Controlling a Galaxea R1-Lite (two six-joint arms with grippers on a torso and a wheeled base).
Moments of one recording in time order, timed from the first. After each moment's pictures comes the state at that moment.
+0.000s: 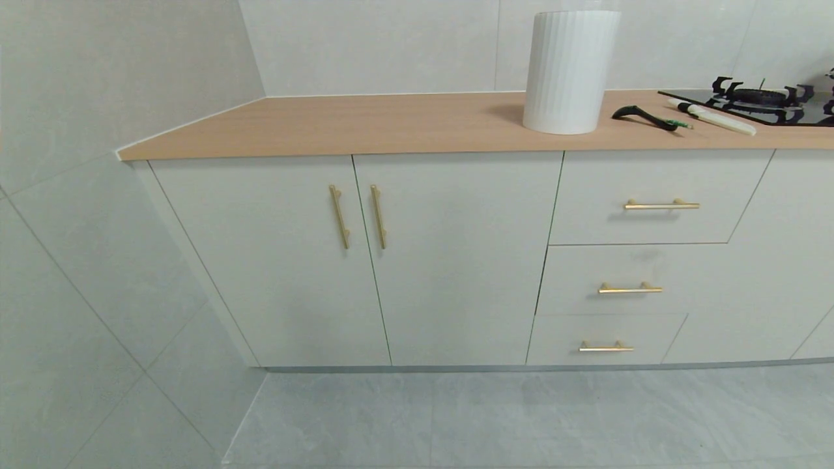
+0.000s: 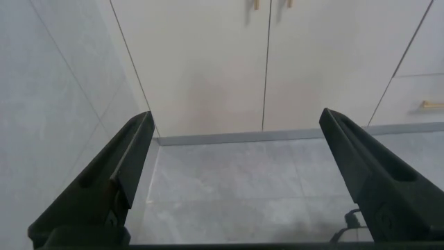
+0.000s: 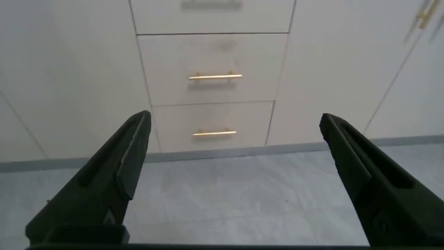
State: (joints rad) left arm 0.01 0.00 0.00 0.00 -0.02 0.05; right arm 0.00 0.00 0.00 -0.05 -0.12 -0.04
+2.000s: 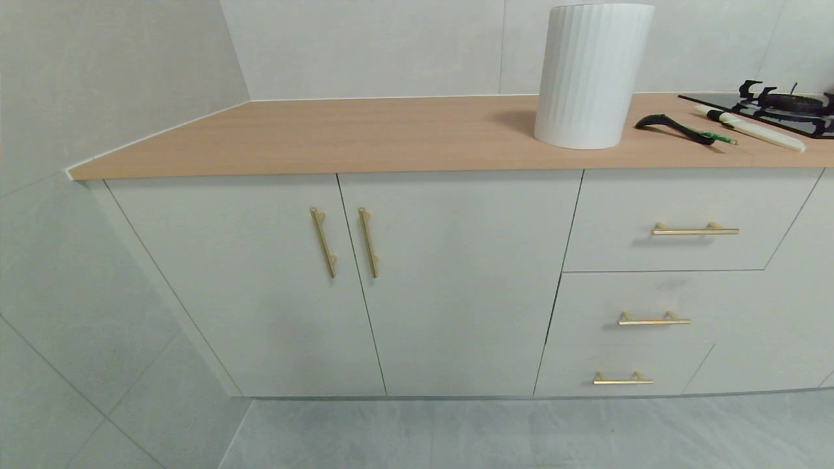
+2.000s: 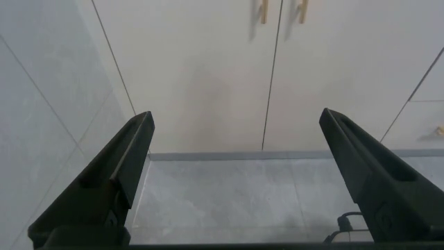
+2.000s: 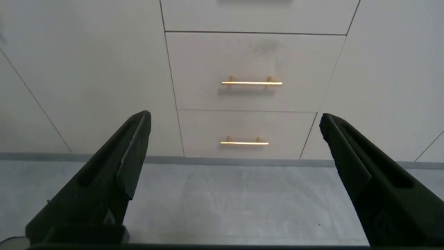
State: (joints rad) left arm 0.01 0.00 0.00 0.00 -0.02 0.01; right arm 0.00 0.00 0.00 0.00 0.00 -0.03
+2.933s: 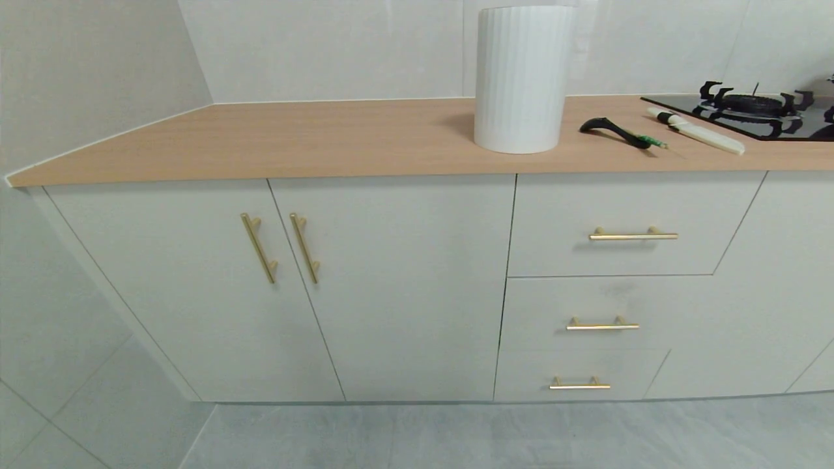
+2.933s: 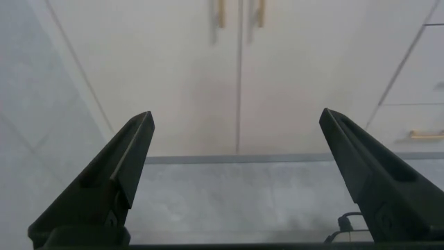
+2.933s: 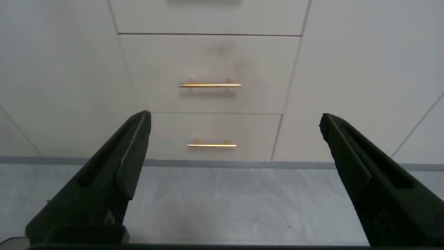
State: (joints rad) left arm 0.01 0.00 0.00 0.00 -0.02 0.01; right arm 0.00 0.00 0.00 0.00 0.00 -0.03
